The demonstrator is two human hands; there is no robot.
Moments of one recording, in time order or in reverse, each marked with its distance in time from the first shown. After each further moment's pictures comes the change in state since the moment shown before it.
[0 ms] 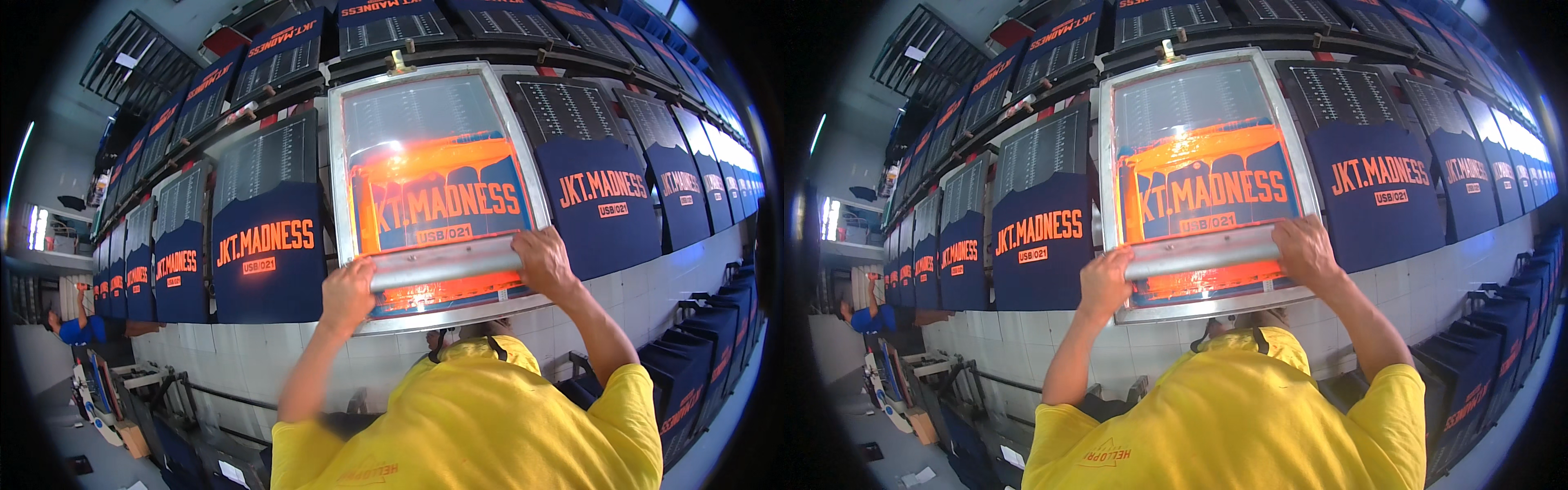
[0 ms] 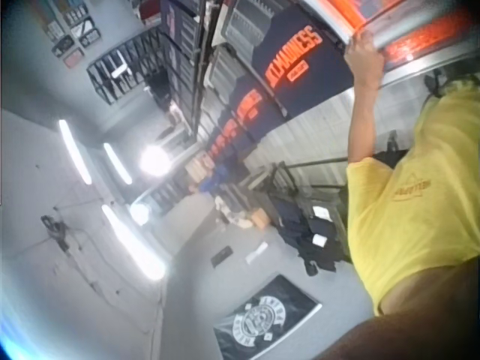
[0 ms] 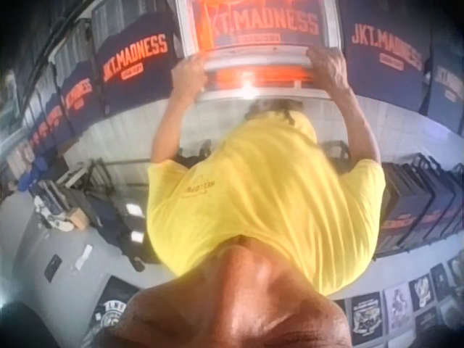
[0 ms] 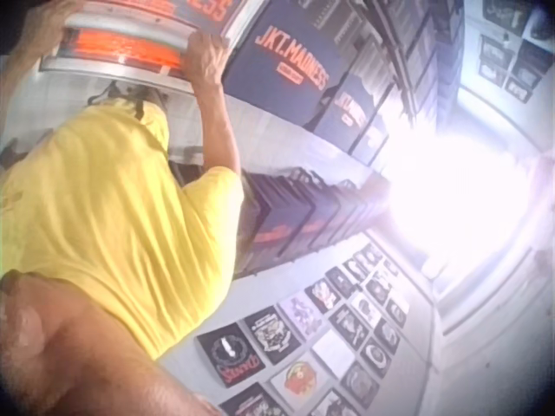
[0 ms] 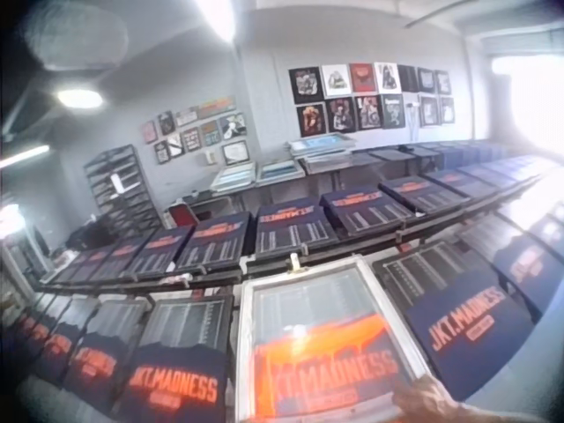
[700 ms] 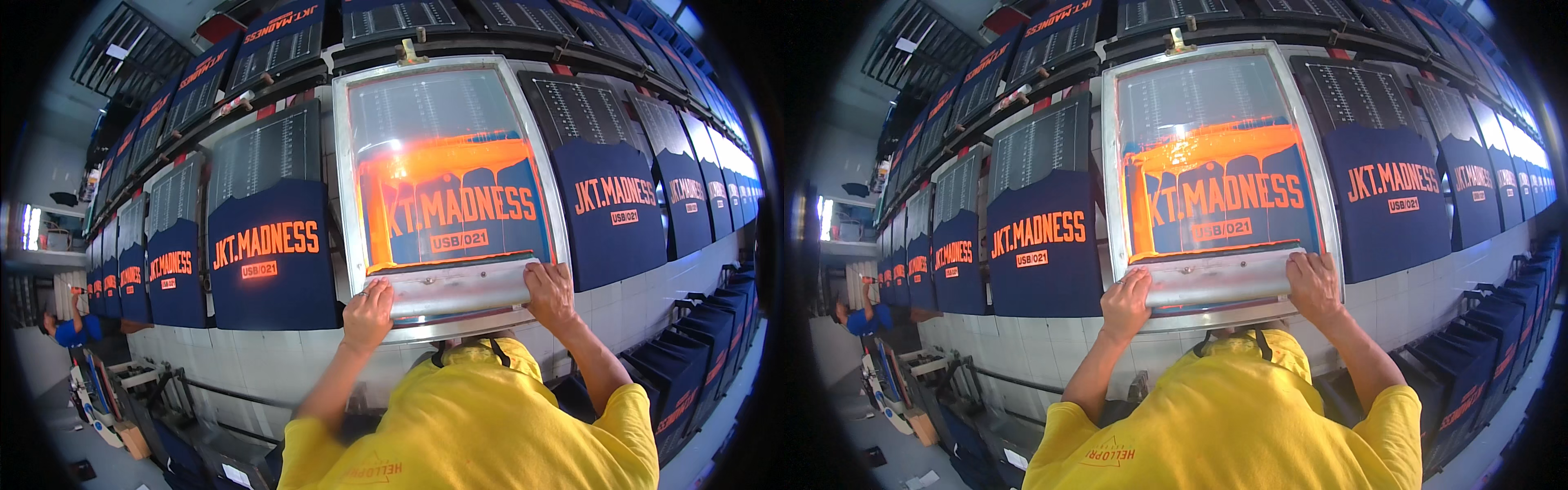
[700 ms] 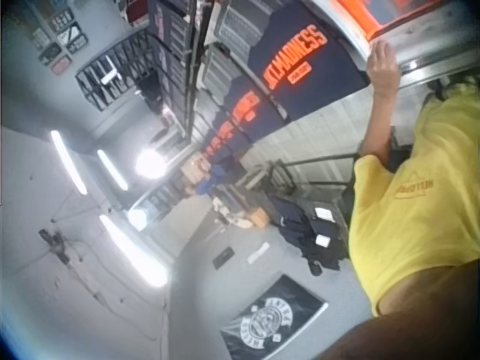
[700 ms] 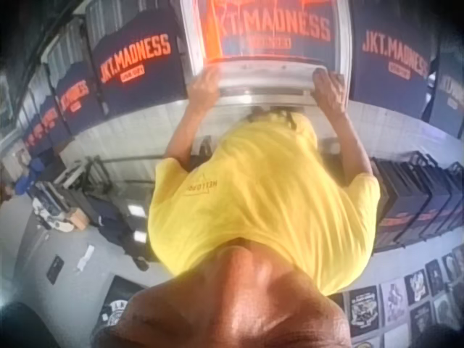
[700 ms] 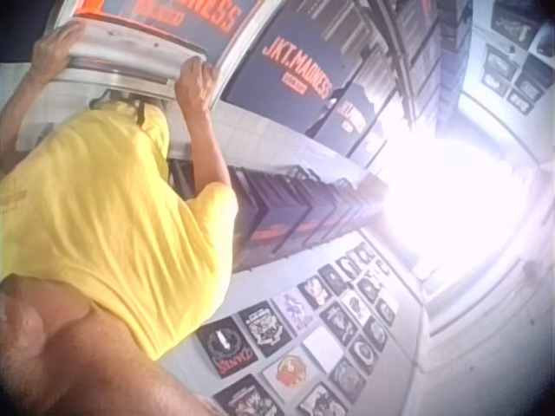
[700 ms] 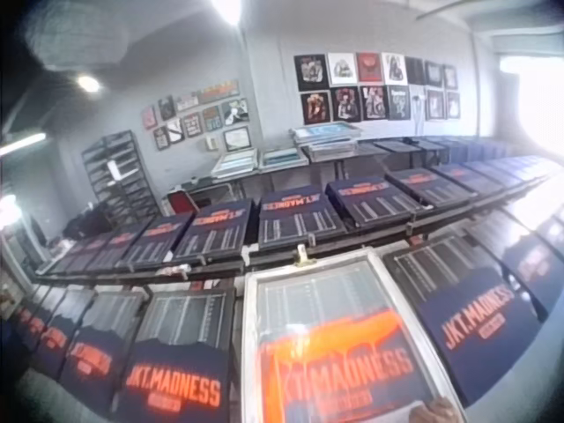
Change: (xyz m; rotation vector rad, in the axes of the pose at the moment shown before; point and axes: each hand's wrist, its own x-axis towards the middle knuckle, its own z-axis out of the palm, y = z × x) left_hand -0.034 -0.014 0.049 0.082 0.158 0.111; right_hand -0.028 -0.029 0.028 -0.145 -0.060 0.082
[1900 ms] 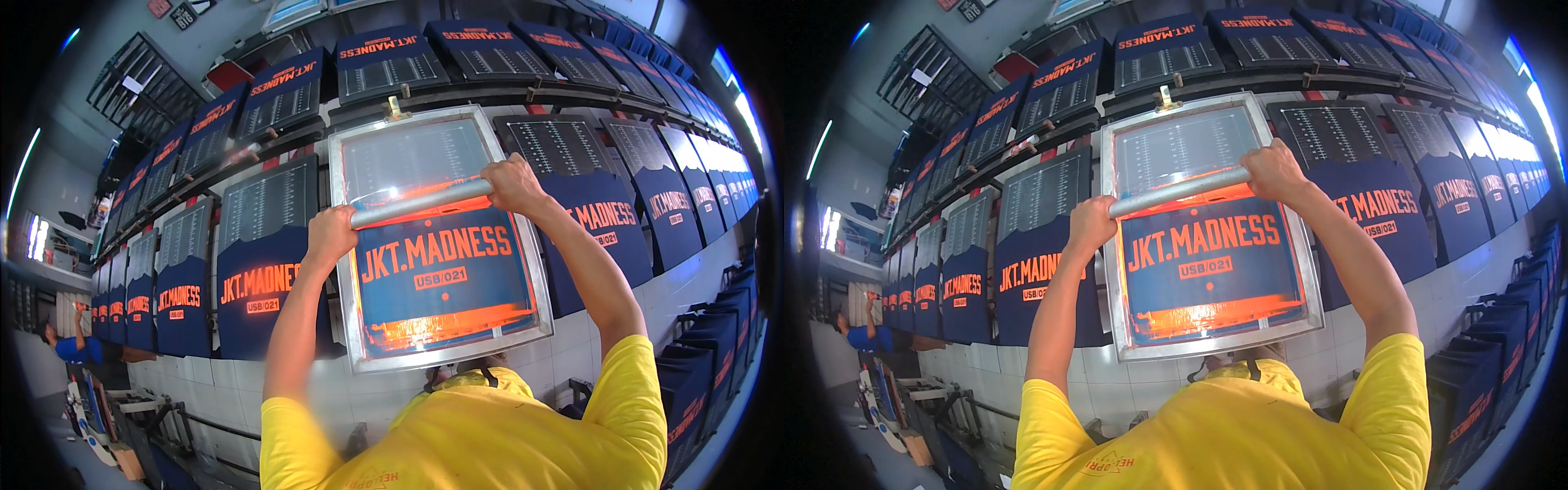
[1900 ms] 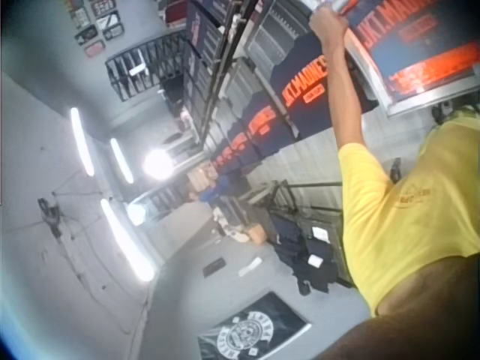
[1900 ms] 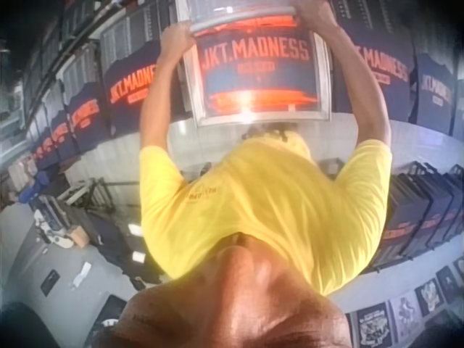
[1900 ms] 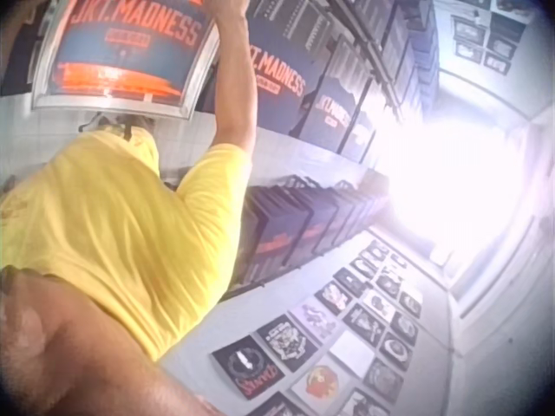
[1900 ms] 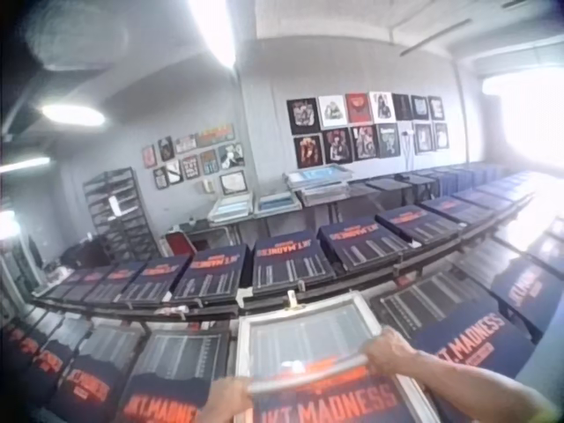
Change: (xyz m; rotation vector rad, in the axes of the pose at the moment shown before) left_hand 0.205 -0.082 -0.029 0.000 -0.172 -0.158; right_hand 0.211 0.102 -0.046 0.001 -0.034 -0.033
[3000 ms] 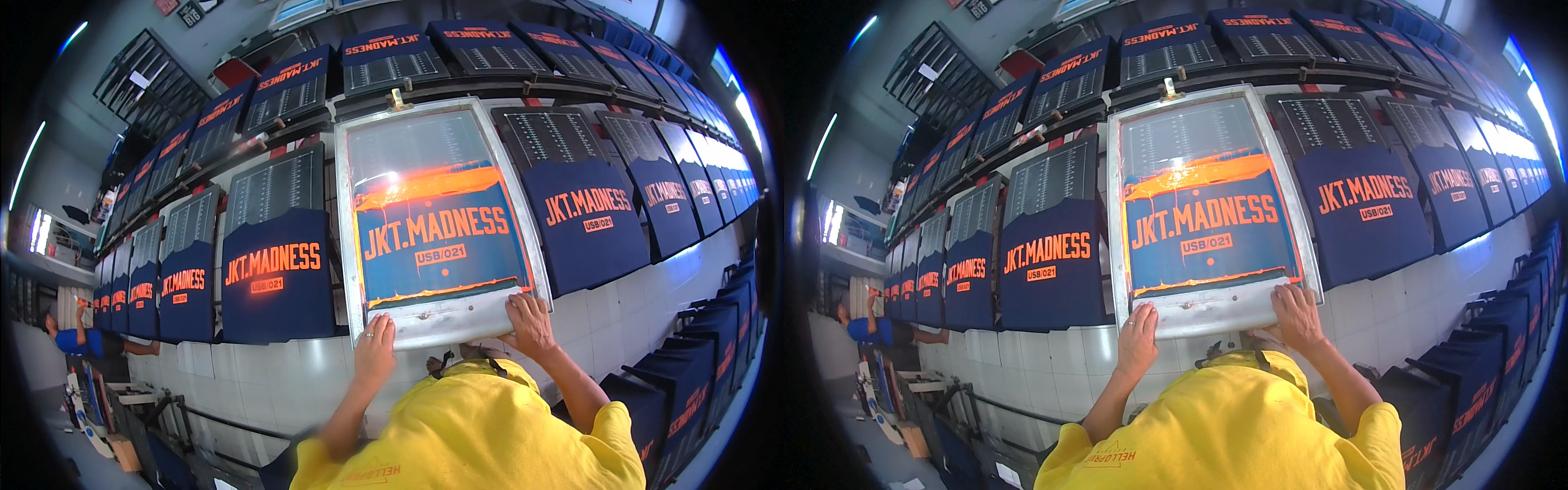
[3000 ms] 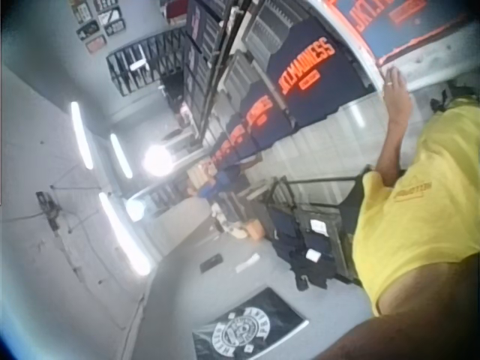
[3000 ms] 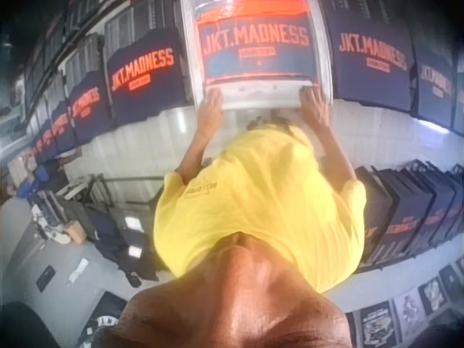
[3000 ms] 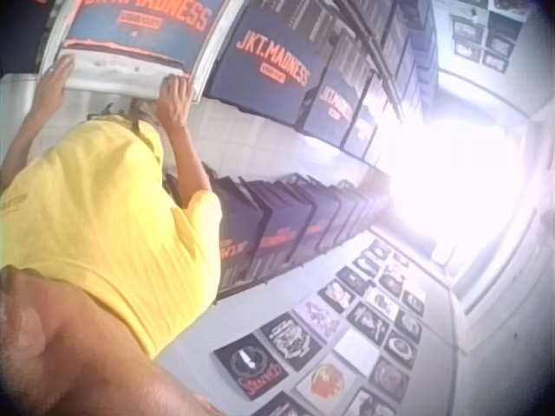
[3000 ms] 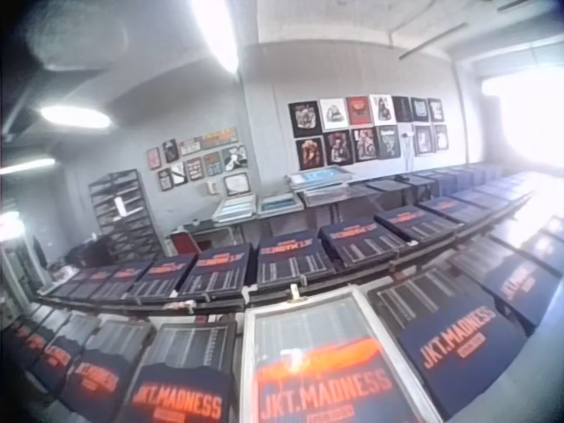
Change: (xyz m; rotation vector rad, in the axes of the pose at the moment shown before) left_hand -0.277 0.098 0.064 -0.069 0.037 0.070; right_hand -0.282 -0.135 0.041 0.143 0.023 0.086
